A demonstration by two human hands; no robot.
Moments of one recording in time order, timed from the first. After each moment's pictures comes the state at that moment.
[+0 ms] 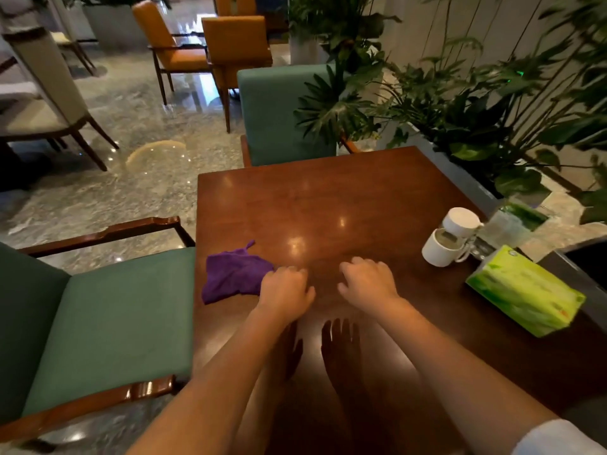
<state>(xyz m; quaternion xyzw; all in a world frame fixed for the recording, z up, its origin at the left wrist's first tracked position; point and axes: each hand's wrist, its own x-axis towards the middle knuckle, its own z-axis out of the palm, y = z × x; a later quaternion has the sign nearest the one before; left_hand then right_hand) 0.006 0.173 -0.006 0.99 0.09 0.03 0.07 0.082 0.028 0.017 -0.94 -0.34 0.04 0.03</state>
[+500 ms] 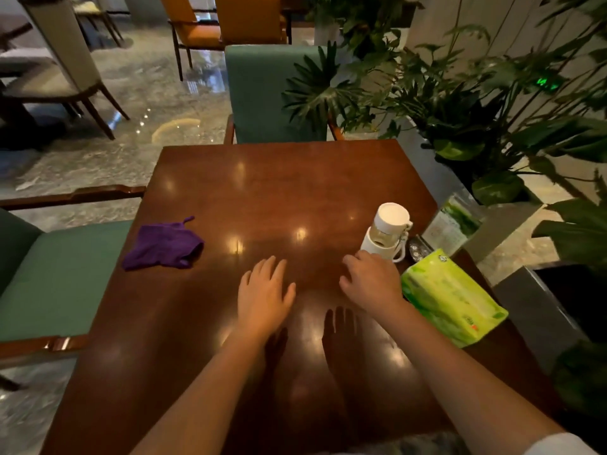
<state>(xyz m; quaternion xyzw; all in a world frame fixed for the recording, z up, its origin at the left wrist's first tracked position) 0.064 -0.004 -0.056 0.96 0.24 0.11 0.12 0.185 -0.155 0.005 -0.93 -0.38 0.01 0.03</state>
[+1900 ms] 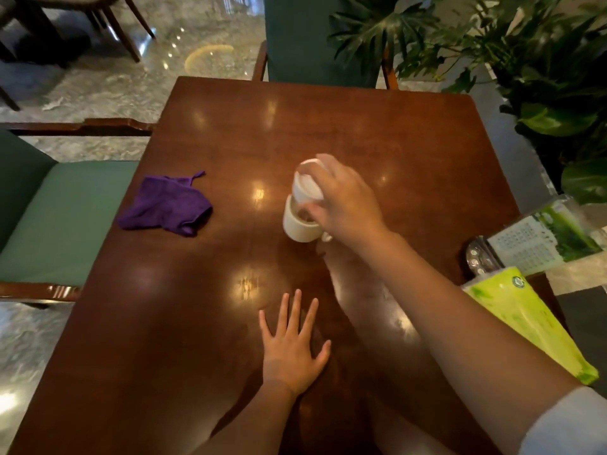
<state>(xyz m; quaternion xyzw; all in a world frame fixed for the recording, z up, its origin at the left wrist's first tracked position) 0.052 -0.056 -0.178 0.94 0.32 -0.04 0.11 0.251 -0.016 -0.002 -0.81 -0.54 -0.01 0.24</state>
